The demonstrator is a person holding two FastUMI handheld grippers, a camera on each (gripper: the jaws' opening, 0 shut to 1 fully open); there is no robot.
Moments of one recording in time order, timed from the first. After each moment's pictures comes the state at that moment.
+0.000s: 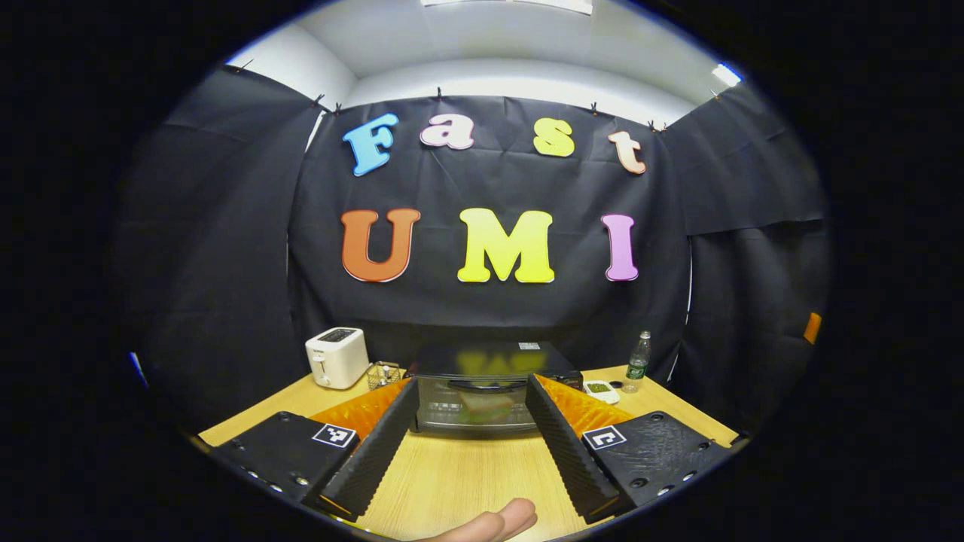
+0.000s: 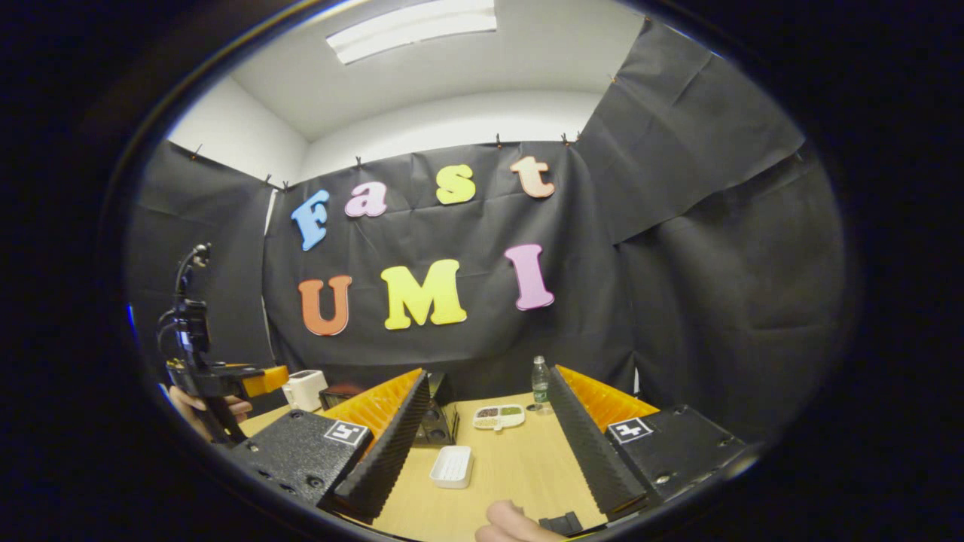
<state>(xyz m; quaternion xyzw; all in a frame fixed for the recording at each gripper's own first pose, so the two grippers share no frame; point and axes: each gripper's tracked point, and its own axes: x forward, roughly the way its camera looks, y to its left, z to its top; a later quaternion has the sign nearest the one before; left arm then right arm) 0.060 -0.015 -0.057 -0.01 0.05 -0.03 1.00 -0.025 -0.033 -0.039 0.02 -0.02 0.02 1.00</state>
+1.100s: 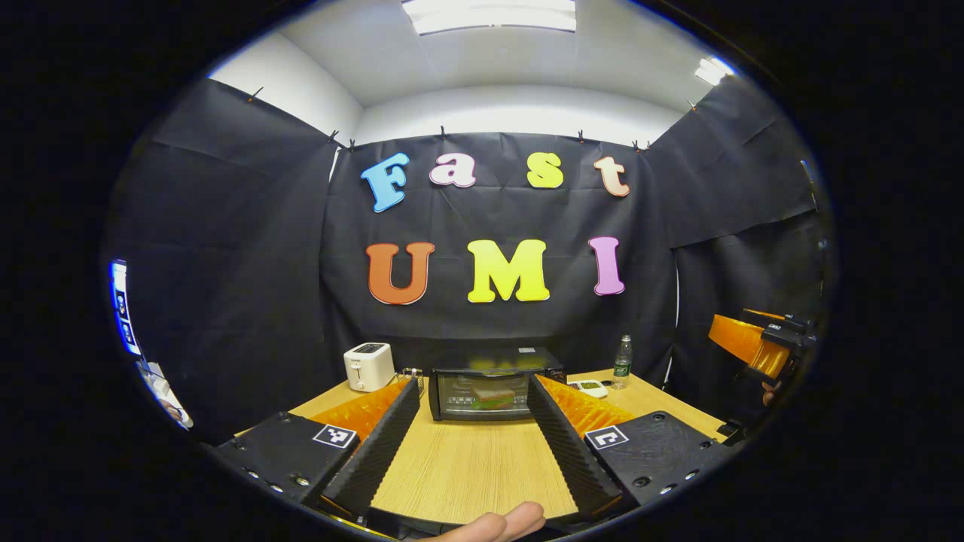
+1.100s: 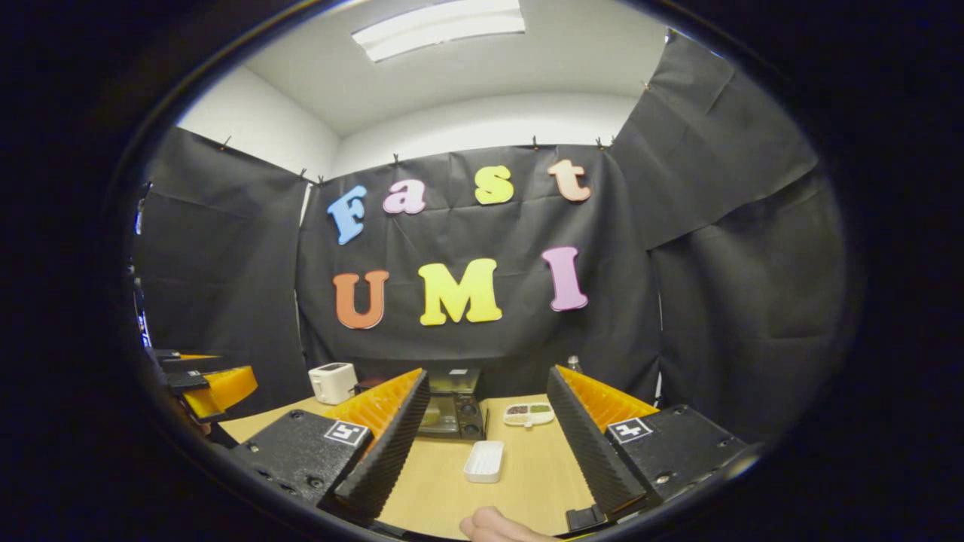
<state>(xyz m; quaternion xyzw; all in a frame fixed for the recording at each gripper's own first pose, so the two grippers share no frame) -0.074 -0.008 -0.035 -0.01 0.00 0.00 1.00 -0.049 0.025 -0.039 0.00 -0.02 0.07 1.00</state>
